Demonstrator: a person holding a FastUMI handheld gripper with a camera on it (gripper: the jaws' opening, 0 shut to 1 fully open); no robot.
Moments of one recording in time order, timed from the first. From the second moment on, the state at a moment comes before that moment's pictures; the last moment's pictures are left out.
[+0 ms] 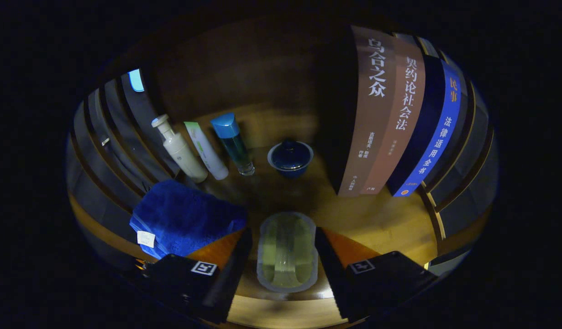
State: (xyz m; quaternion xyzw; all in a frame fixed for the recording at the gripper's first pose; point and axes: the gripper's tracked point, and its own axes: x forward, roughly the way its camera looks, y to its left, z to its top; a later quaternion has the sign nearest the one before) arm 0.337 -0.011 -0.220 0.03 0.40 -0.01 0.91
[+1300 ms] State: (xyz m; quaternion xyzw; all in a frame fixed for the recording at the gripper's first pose) arm 0.057 0.007 -0.116 0.05 0.10 0.03 0.99
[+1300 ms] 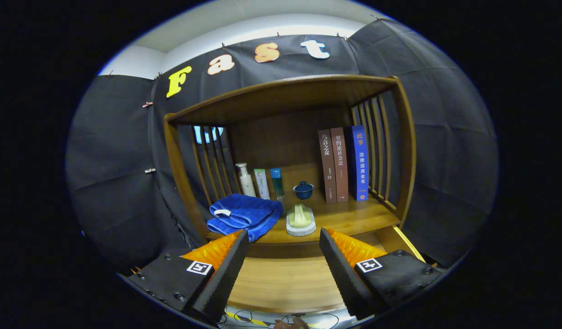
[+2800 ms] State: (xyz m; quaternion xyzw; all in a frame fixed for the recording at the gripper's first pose) arm -0.011 0.000 -0.316 0.02 0.13 -0.01 0.99
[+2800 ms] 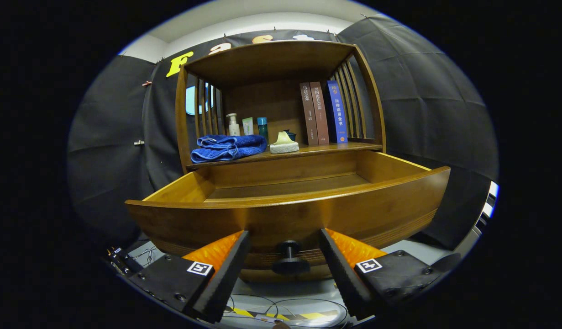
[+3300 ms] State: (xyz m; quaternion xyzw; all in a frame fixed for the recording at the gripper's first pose) arm 0.036 0.001 -0.314 0.03 0.14 -0.02 0.99
